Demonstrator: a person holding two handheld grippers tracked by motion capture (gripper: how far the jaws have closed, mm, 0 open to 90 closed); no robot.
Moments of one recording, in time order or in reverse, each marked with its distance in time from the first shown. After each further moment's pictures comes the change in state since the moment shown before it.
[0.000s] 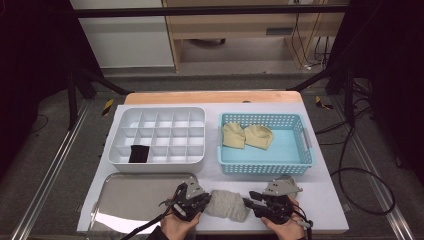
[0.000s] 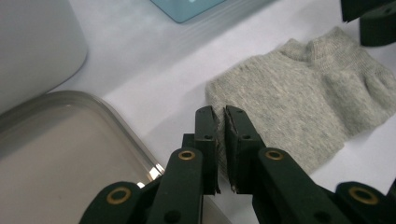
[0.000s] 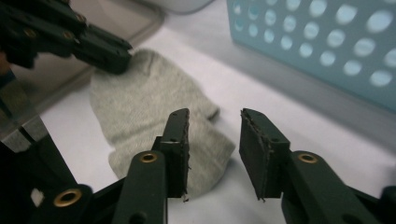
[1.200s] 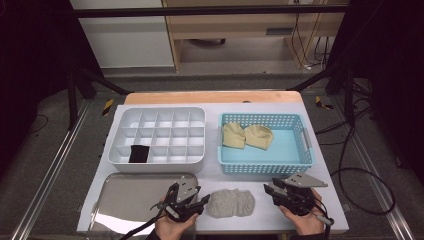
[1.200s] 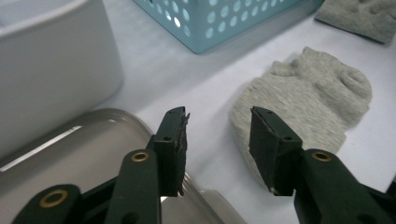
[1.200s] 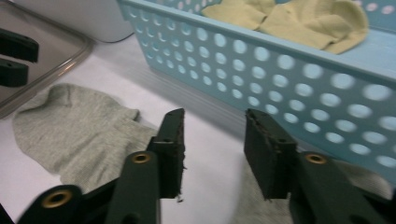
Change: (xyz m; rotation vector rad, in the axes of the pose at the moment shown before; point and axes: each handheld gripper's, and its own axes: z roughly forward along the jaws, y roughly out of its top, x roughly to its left) left arm 0.006 0.002 -0.022 -0.122 0.055 0.011; right arm -0.035 0.010 -0.042 -0.073 -0.196 0.031
